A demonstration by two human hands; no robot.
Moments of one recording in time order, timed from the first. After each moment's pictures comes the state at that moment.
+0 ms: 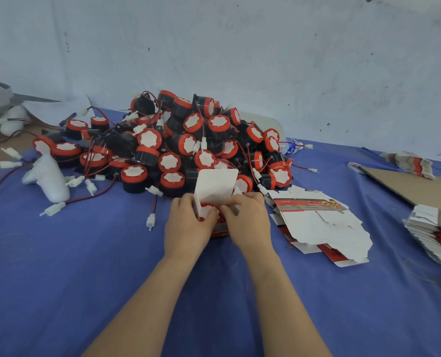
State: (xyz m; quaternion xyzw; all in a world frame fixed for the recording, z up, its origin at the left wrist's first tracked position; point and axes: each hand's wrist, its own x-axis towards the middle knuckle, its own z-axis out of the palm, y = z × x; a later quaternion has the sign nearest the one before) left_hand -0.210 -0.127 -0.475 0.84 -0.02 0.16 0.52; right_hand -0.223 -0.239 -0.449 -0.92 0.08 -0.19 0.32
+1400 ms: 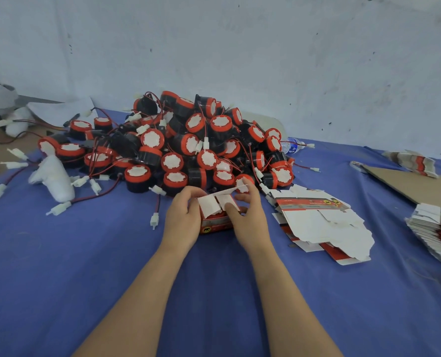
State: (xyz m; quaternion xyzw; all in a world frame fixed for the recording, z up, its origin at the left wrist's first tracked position) left_hand -0.200 -0.114 -0.475 0.75 -0.07 0.13 0.64; right_hand -0.213 -0.244 -0.470 -0.79 0.05 -0.19 0.58
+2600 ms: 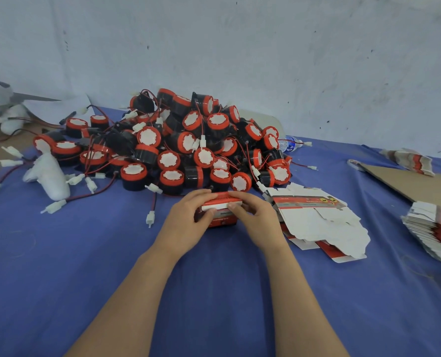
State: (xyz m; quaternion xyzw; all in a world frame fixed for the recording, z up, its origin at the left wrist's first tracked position) left_hand -0.204 -0.109 -0.475 0.82 -0.22 0.12 0.51; right_hand -0.224 -0.276 -0.463 -0.83 -0.04 -0.15 0.54
